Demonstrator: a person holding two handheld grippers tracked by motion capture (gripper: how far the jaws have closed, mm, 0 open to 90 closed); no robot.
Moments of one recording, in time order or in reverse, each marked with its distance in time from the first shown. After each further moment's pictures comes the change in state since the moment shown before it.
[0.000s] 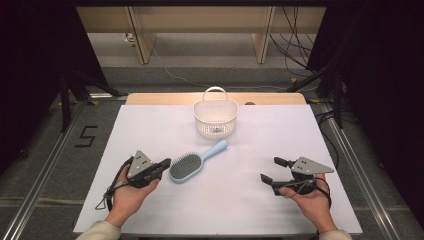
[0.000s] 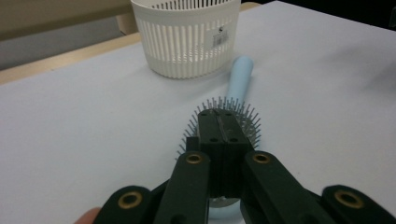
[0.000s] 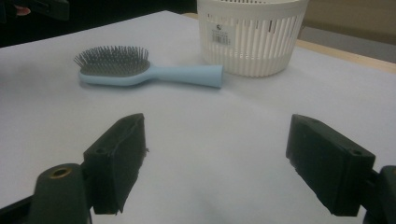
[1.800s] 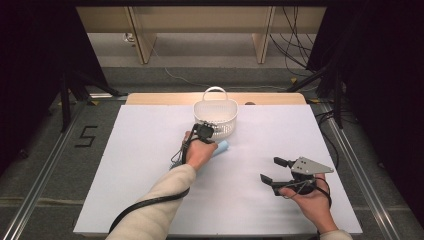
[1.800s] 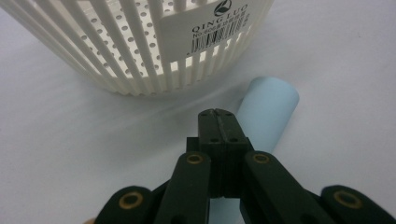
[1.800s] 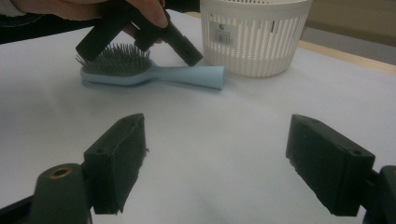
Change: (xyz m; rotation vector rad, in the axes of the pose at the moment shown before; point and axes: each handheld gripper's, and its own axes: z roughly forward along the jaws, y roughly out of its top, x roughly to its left) left arm -0.040 0.071 0.192 0.451 0.136 -0.168; right arm 0.000 0.001 0.000 0.006 0.009 -0.013
